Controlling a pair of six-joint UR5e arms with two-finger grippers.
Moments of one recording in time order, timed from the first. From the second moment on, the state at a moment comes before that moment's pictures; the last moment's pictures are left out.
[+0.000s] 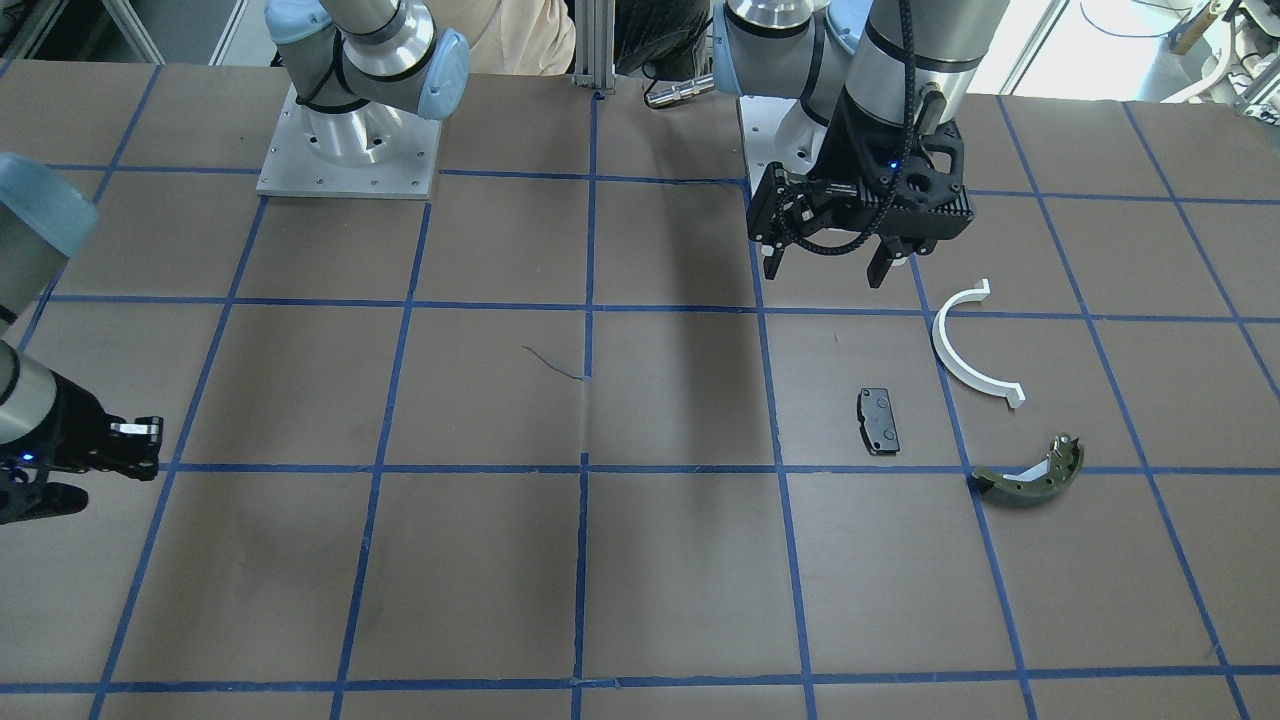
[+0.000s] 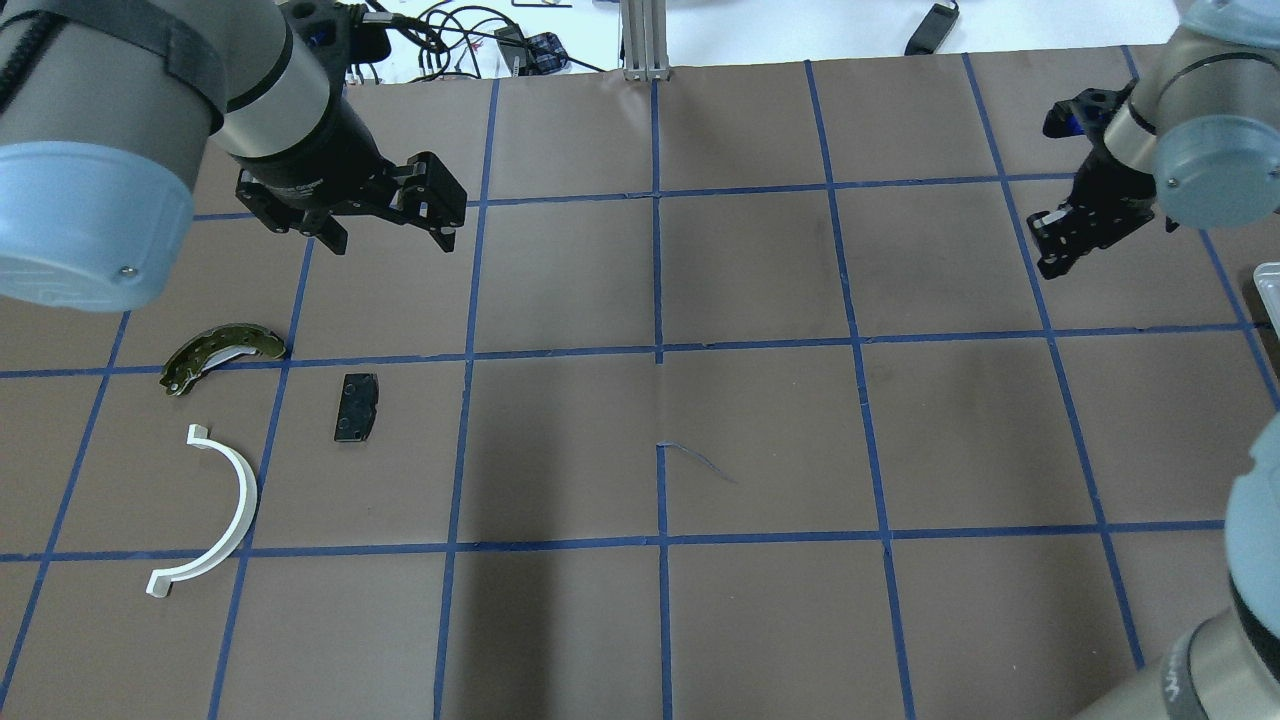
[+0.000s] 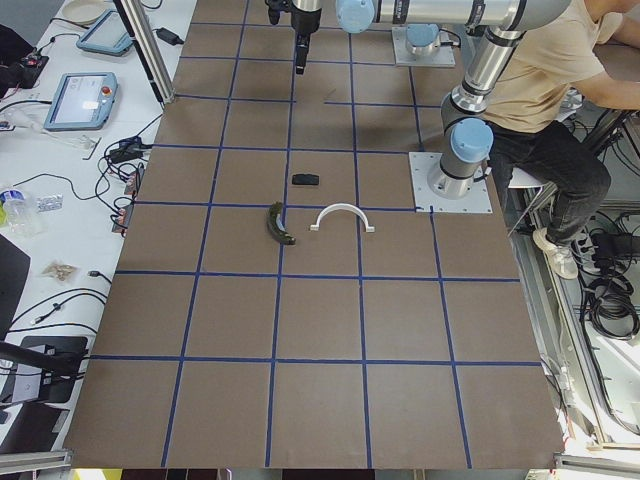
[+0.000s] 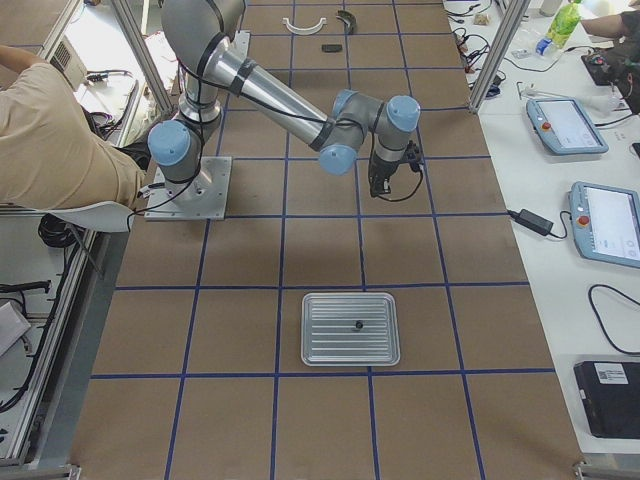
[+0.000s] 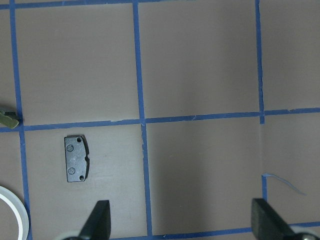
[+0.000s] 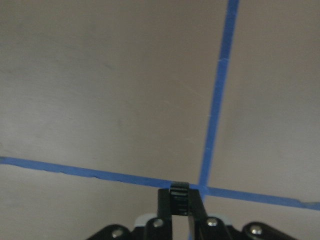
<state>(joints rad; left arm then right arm) -1.63 -1.54 -1.65 -1.40 1.54 -0.01 1.26 -1.19 1.68 -1.97 -1.56 -0.44</state>
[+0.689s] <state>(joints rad) -1.63 -1.54 -1.65 -1.40 1.54 -0.01 1.67 -1.19 1.73 -2.04 -1.46 0.13</state>
